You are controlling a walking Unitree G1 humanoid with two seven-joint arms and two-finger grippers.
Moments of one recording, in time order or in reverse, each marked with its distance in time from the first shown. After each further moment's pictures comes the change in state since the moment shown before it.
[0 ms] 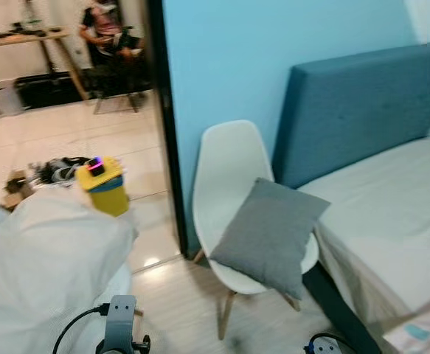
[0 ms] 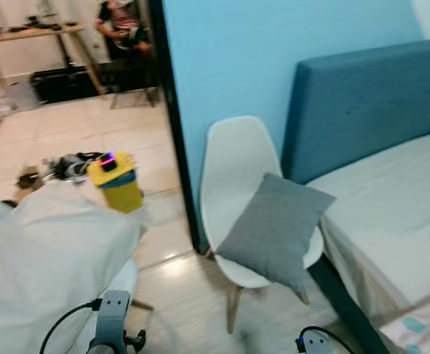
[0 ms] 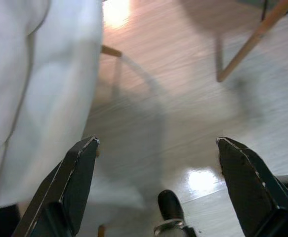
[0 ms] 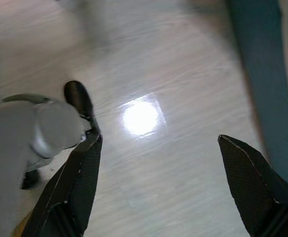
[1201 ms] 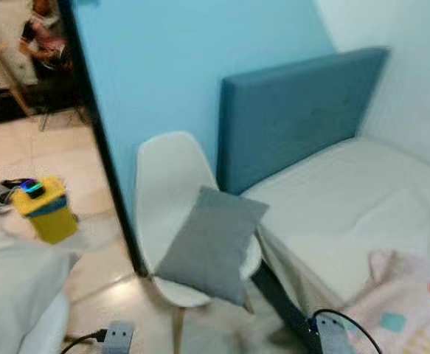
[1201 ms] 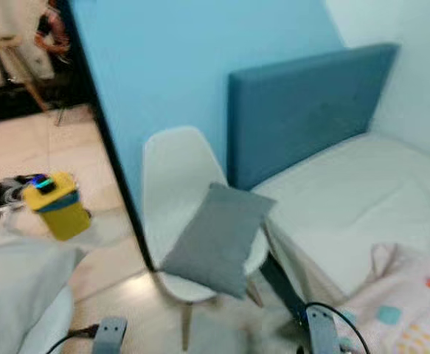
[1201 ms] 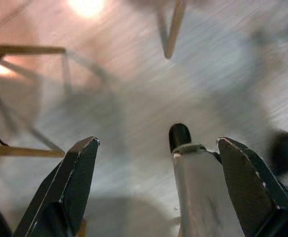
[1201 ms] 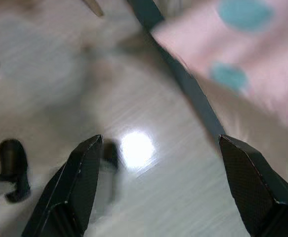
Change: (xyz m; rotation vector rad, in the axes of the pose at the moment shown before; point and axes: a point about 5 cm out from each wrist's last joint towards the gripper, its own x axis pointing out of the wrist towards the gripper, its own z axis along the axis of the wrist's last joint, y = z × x) left arm -0.010 0.013 -0.036 0.045 0.125 -0.004; right arm 0.002 0.000 0.038 0.033 -0.140 -0.016
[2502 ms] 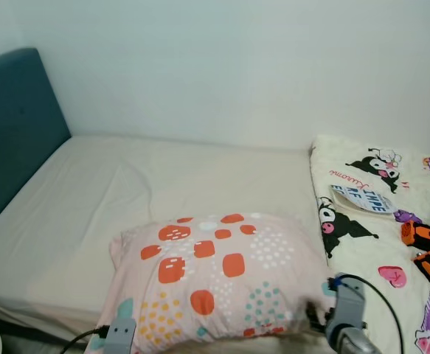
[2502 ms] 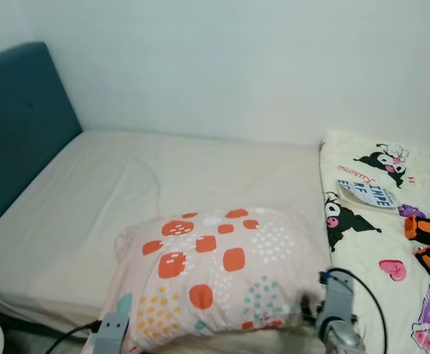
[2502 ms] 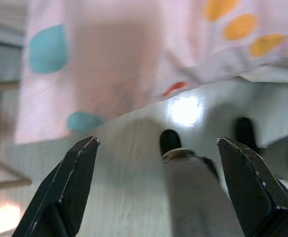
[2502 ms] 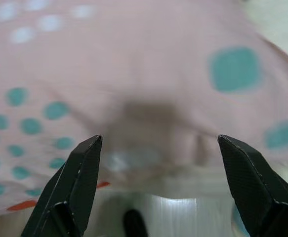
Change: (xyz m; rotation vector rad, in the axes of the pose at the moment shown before) left arm 0.000 -0.001 0.001 0.009 -0.002 0.002; right arm 0.001 -0.015 0.071 0.247 -0.289 0.076
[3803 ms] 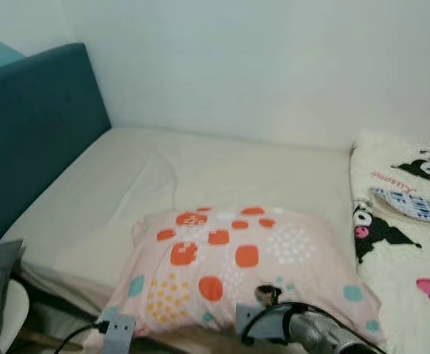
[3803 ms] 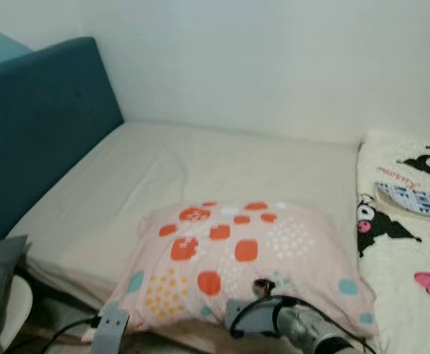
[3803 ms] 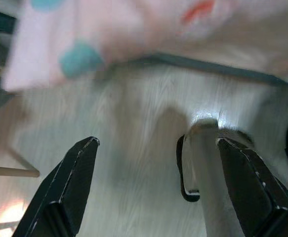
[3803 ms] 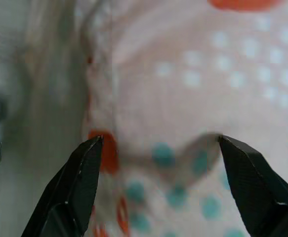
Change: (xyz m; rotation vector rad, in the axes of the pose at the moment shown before) left arm 0.000 -0.002 0.007 0.072 -0.079 0.004; right arm 0.000 0.087 0.012 -1.642 -0.244 0.497
